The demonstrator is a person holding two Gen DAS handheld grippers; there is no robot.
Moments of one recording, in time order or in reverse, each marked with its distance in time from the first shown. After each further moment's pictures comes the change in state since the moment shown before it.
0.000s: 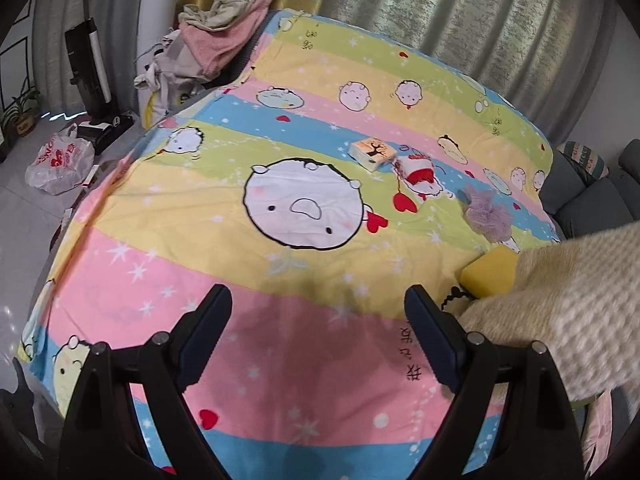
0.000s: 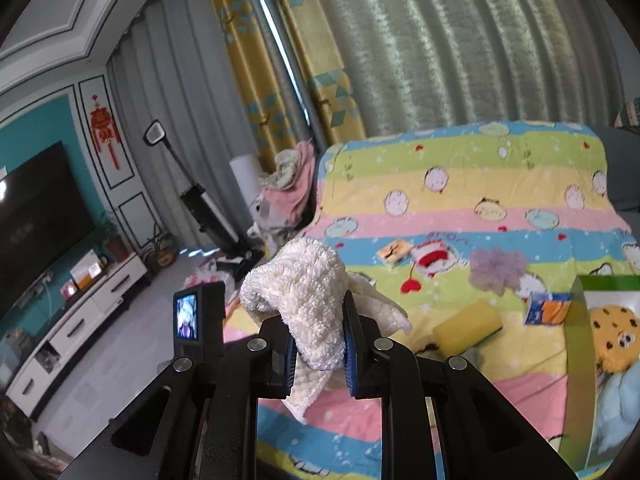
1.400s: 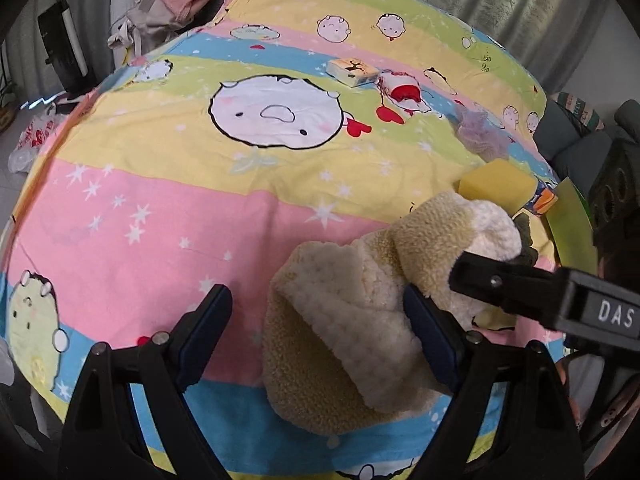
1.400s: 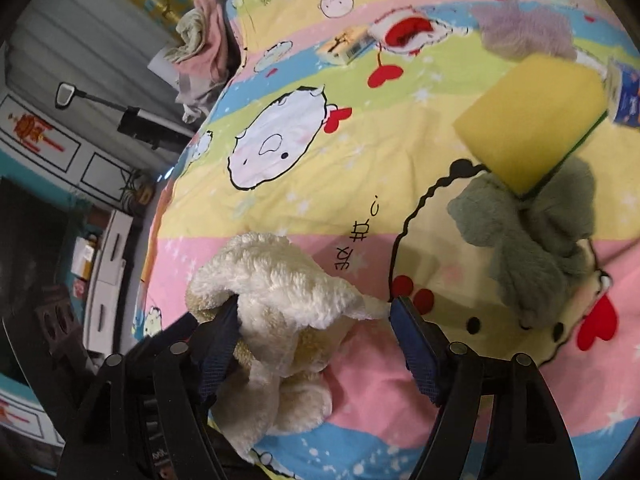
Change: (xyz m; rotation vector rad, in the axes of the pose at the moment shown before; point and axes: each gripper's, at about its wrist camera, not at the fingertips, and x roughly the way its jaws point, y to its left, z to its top) left arm 0.033 -0.016 -0.057 0.051 0.174 -0.037; right arm 0.178 -0.080 -0.101 0.345 0.539 0.017
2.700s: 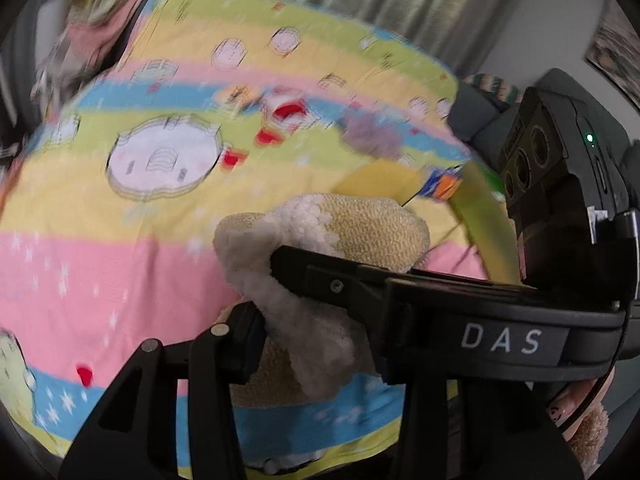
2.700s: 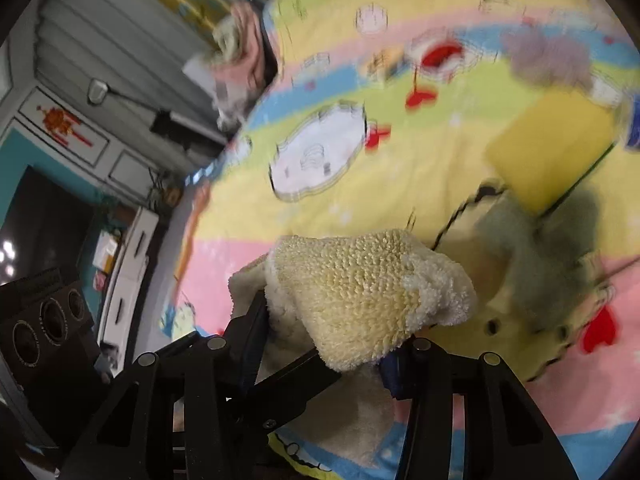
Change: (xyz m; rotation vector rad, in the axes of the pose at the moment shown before) left arm -0.035 -0.071 0.012 0.192 -0.067 -0.248; right arm -0.020 0.012 -0.002 -0.061 -0.046 0.096
